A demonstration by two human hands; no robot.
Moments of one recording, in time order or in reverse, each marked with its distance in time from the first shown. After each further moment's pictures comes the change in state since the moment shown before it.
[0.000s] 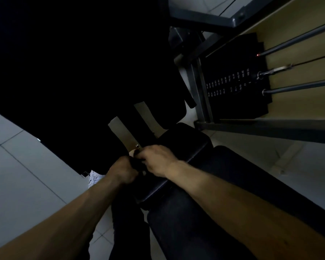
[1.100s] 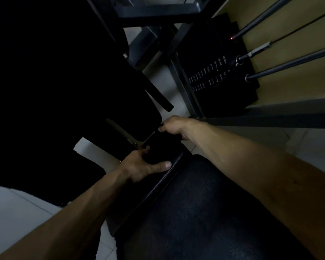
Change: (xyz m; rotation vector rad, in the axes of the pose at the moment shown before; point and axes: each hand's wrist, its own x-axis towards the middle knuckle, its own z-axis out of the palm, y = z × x) left_hand 0.039 0.131 0.021 -0.149 -0.165 0.034; right_hand 0.029 0.174 -0.085 0.869 -0.088 0.557
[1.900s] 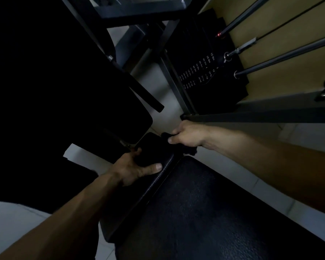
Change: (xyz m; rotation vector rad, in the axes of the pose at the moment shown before) left_hand 0.004 0.003 -0.003 0.080 -0.012 0.030; right_hand -0.059 0.045 -0.038 -0.099 -0.015 -0.094
